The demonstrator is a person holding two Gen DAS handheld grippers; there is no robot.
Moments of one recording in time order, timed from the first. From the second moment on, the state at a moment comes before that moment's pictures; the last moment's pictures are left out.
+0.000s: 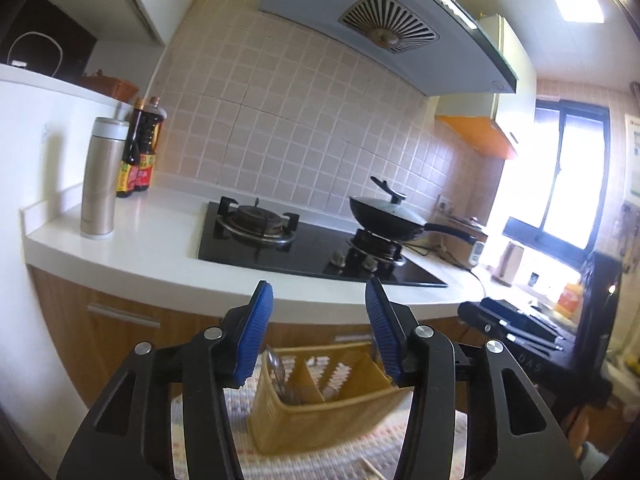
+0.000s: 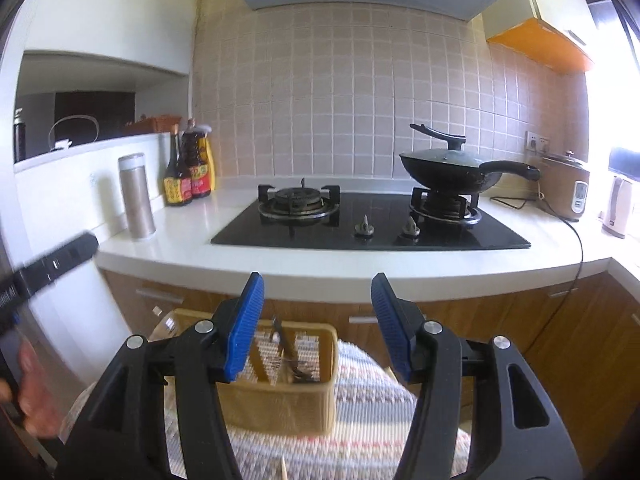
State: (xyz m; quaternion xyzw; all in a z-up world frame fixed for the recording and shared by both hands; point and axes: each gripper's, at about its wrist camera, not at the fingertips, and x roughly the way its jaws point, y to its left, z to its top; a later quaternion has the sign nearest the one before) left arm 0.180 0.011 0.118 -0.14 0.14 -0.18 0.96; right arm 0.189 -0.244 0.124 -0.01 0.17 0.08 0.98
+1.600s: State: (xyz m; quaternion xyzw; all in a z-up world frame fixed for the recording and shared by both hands) left arm 0.143 -0.081 -0.081 0.03 0.54 -0.18 0.82; right arm 0.139 -0.238 -0.067 -0.03 0.59 0.12 0.80
